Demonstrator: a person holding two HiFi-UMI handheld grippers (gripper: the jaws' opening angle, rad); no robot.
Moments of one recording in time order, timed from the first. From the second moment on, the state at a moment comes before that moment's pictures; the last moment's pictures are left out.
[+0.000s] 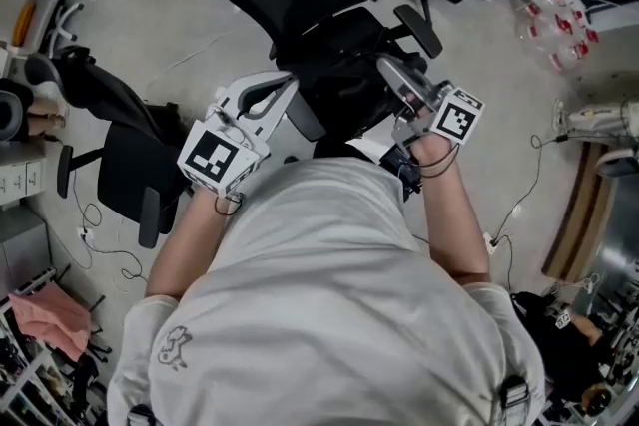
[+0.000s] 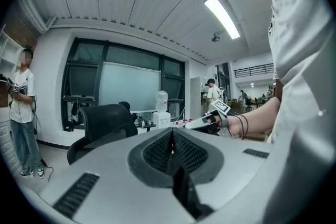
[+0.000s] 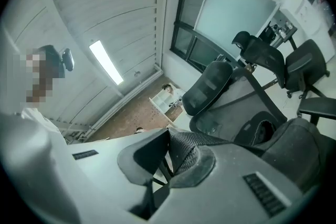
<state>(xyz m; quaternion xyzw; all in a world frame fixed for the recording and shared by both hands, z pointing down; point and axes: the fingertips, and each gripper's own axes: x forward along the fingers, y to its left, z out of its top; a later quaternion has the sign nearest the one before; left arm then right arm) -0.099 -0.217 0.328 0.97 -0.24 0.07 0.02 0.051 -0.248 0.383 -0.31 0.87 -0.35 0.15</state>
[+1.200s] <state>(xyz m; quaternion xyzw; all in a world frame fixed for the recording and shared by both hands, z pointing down) -0.069 -0.048 0.343 0.98 -0.19 0.07 0.05 0.100 -0.048 0.371 -0.36 0.83 -0.36 0.22</state>
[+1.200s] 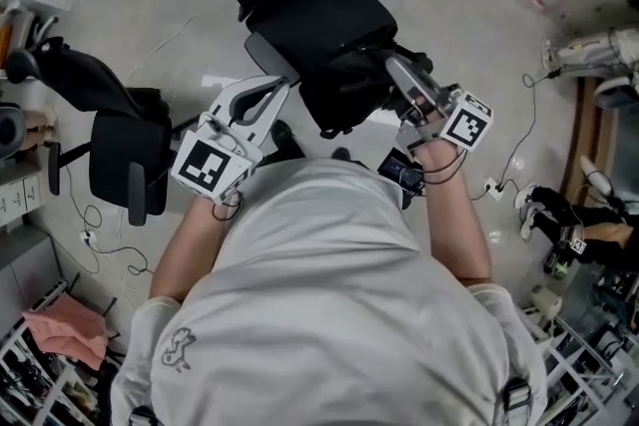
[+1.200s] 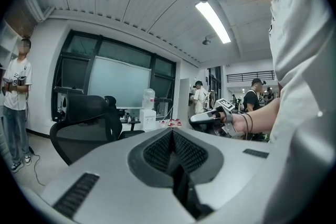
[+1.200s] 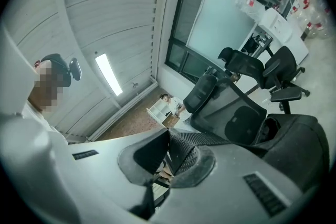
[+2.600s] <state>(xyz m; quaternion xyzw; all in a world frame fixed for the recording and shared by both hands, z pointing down) -0.104 0.168 0.348 0.96 -0.27 0.06 0.05 0.066 0.159 0.391 -0.30 0.85 -0.39 0.19</state>
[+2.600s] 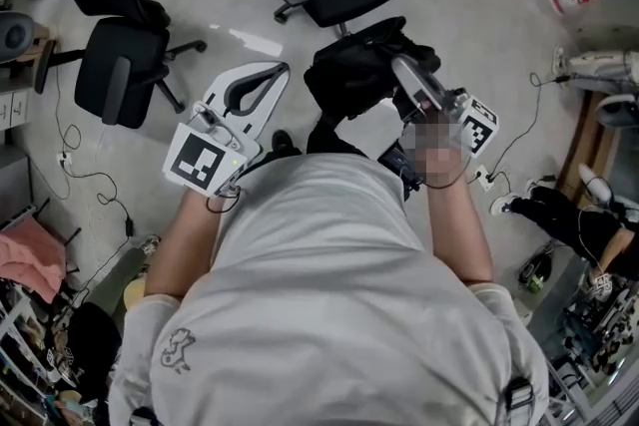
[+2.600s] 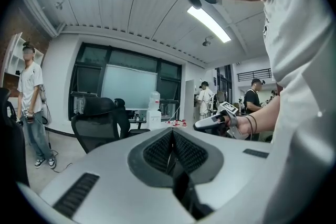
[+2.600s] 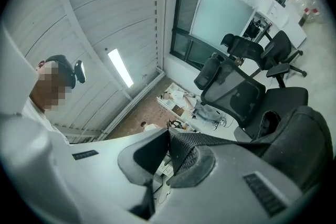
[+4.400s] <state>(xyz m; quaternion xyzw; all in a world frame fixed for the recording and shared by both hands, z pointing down) -0.127 0.313 0.340 0.96 -0.27 0.06 0.04 0.021 0.329 0.354 -0.27 0.86 -0.39 0.20</state>
